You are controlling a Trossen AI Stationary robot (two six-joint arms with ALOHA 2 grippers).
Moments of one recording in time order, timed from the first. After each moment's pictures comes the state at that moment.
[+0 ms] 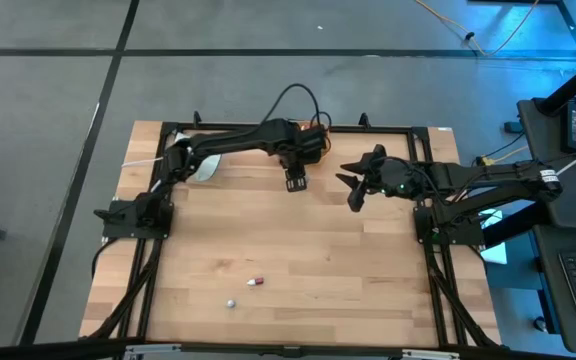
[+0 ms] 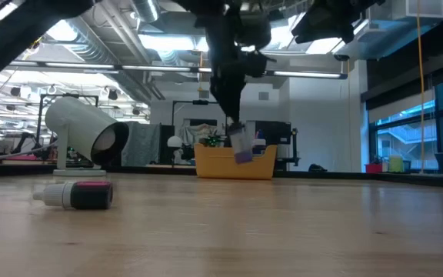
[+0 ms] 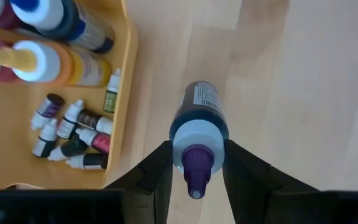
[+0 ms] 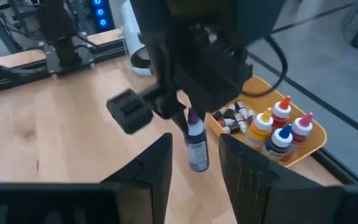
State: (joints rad) left arm 0.29 2.17 2.08 -1.19 -0.08 0.12; right arm 0.06 1.05 0.93 -0.37 0.48 0.29
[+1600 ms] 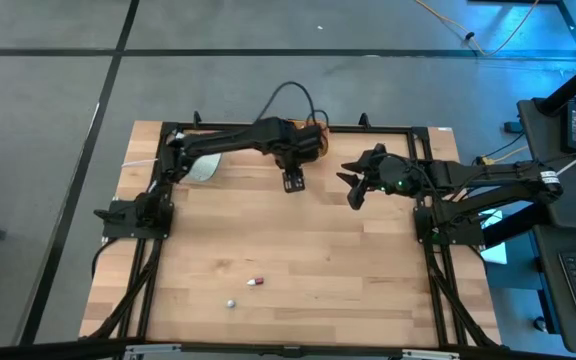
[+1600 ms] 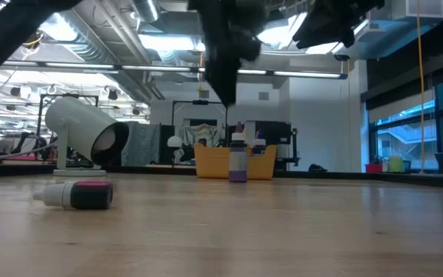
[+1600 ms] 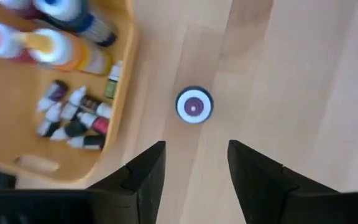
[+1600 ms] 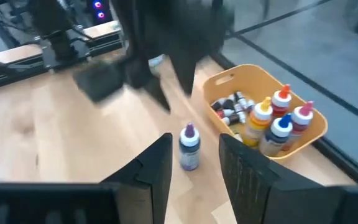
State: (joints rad) left arm 0.27 2.11 2.08 -1.24 -0.08 0.05; right arm 0.02 1.05 0.93 -0.40 0.44 0.31
